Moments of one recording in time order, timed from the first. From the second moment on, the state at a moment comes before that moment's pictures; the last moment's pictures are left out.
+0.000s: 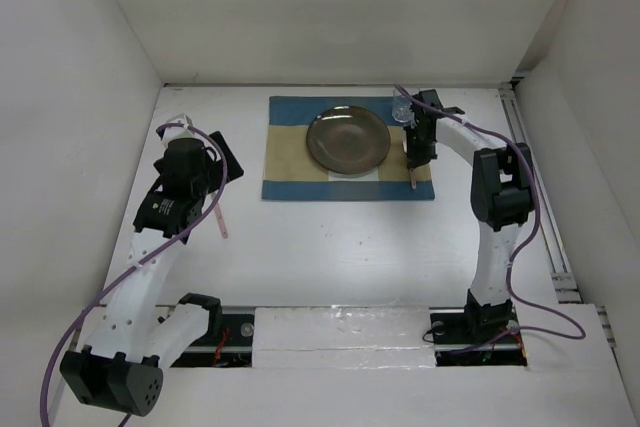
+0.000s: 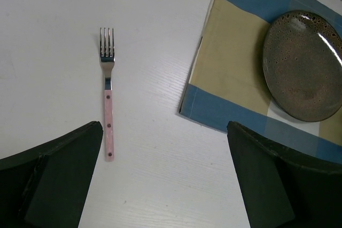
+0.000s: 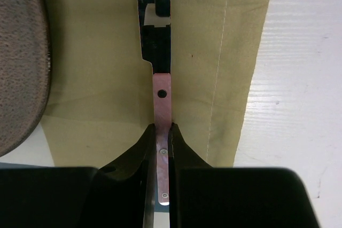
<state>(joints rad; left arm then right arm) -0.21 0.91 0.96 -0.62 -0.27 -0.52 0.20 2.08 1.60 -0.69 0.04 0.20</state>
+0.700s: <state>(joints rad) -0.21 0.92 0.96 -0.62 -0.27 -0.52 0.20 2.09 1.58 -0.67 0.03 0.21</state>
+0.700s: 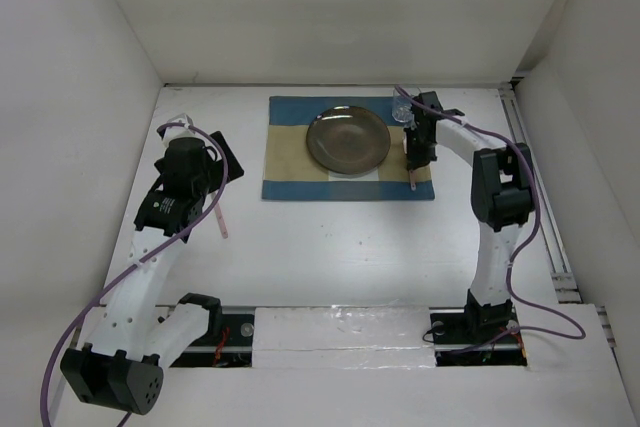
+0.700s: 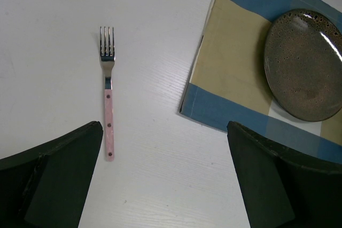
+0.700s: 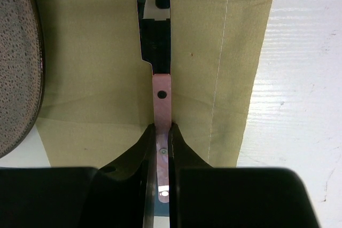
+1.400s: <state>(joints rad) -0.21 0.92 0.96 -0.62 -0.26 -0.52 0.21 2.06 1.54 -0.67 0.03 0.23</state>
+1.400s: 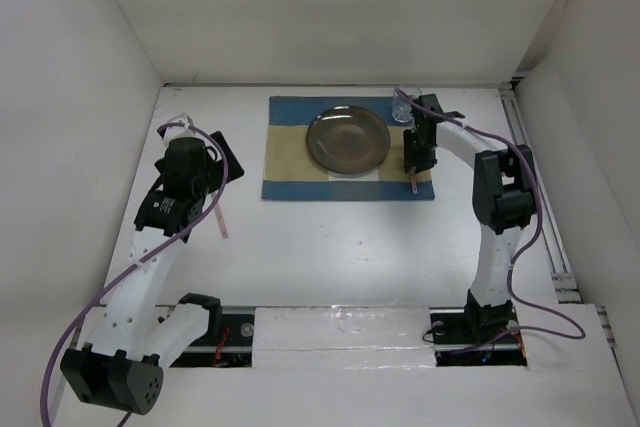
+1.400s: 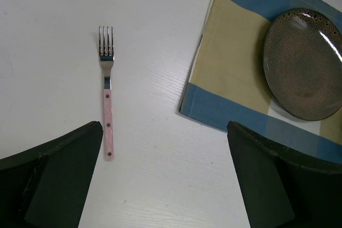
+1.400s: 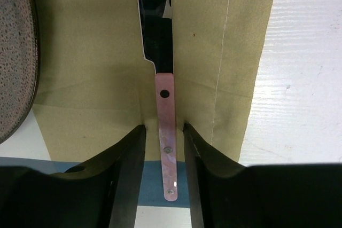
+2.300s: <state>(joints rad) 0.11 1.34 0.93 -0.61 -0.18 -0.62 0.42 1.51 1.24 -0.56 0.04 0.33</state>
